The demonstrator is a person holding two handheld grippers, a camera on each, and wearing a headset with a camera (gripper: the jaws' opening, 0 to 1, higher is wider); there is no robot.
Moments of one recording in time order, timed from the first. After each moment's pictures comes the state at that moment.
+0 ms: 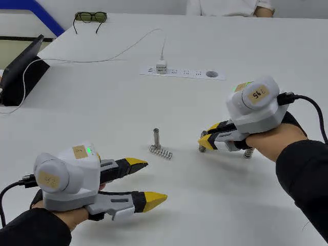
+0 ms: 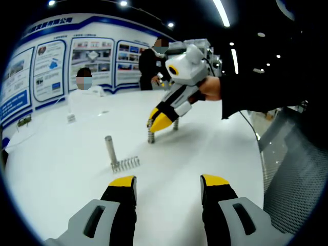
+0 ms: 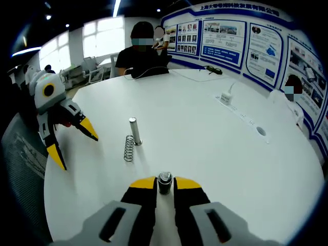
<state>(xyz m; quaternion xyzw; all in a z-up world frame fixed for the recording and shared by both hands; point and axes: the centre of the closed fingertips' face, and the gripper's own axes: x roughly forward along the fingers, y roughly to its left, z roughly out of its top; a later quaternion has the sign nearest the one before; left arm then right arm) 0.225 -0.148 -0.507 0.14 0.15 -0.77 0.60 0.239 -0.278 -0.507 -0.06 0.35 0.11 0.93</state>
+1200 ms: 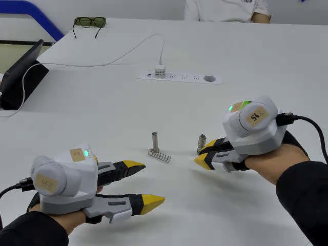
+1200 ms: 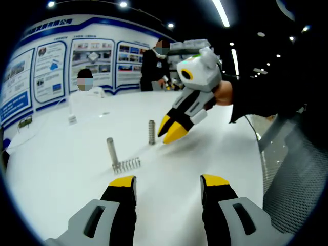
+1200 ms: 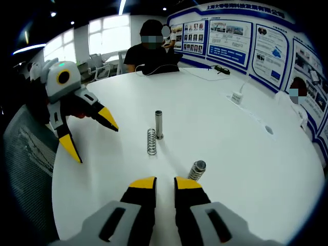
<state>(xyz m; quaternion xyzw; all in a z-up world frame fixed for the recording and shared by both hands) 0.227 -0.147 -0.503 0.14 0.15 -0.77 0.60 0.223 -0.244 -0.515 -0.07 0.36 0.13 0.92</state>
